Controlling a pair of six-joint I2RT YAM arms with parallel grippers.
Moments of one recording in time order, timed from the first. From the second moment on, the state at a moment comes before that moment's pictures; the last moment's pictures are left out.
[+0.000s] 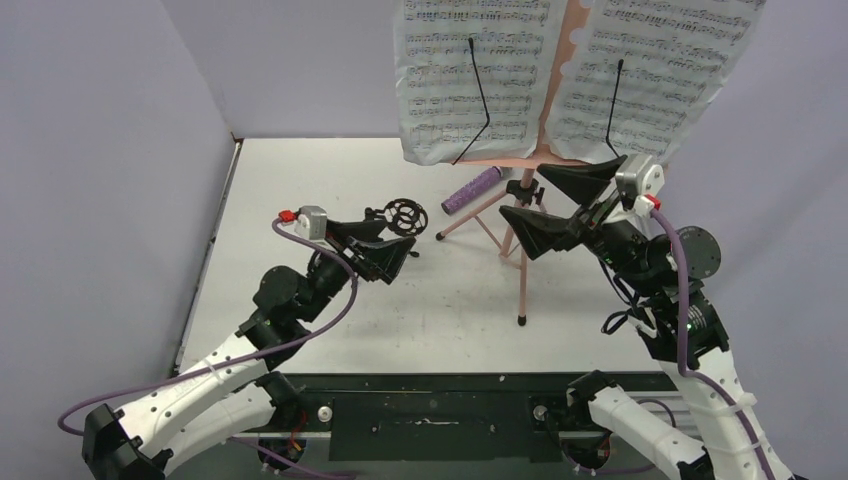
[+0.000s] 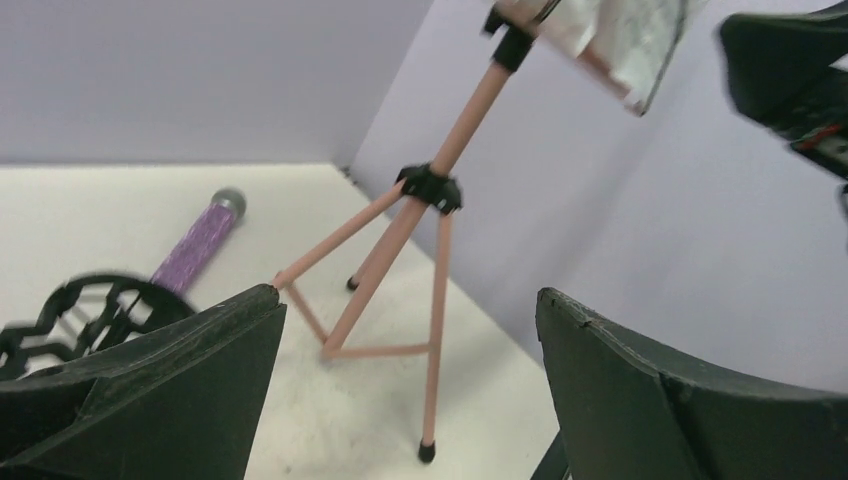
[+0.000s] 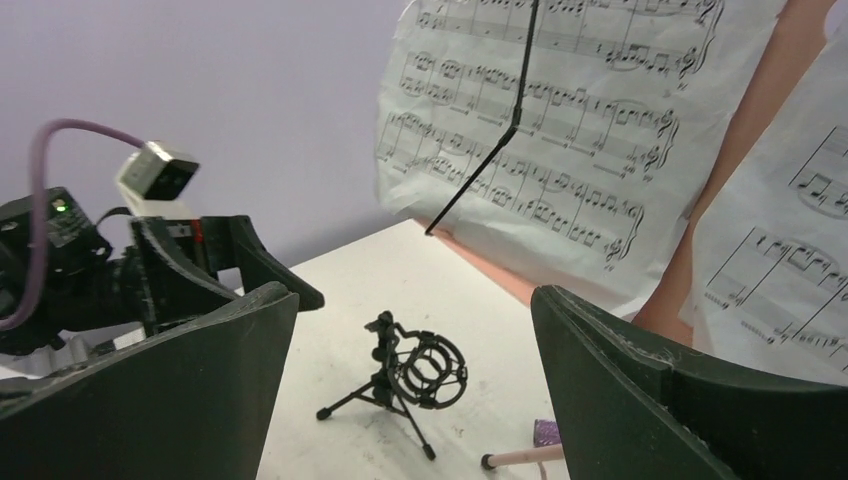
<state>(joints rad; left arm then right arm) -0.79 0.80 0.63 0.51 -0.05 -0.53 0.47 0.80 1.22 -0.11 -0.38 0.10</state>
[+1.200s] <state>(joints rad) -0.27 1.24 0.86 0.05 0.26 -0.70 0.47 0.66 0.74 -0.23 -0.16 0.30</state>
